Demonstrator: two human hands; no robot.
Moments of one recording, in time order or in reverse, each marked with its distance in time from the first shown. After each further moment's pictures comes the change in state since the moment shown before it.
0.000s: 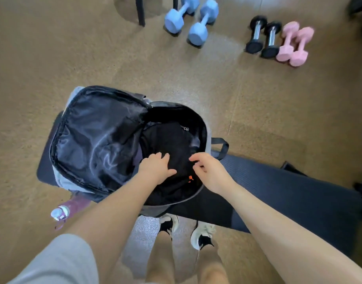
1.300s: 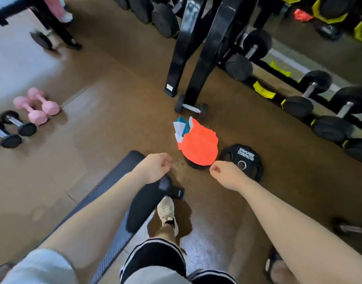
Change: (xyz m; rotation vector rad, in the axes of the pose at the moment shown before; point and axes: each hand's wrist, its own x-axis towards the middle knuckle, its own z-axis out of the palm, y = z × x) left_hand -0.161 0.747 0.075 0.346 -0.132 0.893; right_hand -0.576 0.489 -0.166 0.550 0.626 0.813
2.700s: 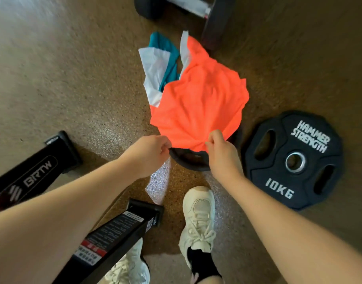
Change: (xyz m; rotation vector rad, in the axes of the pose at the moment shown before) left_hand 0.500 -0.152 0.257 0.065 -0.187 -0.152; right_hand 0.503 0.252 0.178 0.055 0.198 -0.082
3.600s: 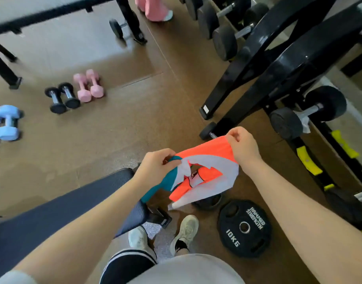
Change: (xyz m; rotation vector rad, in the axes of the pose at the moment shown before) left_hand -0.442 0.179 -0.269 -0.482 0.756 -0.043; right_hand -0.168 -0.330 -0.441 0.247 -0.022 -0.268
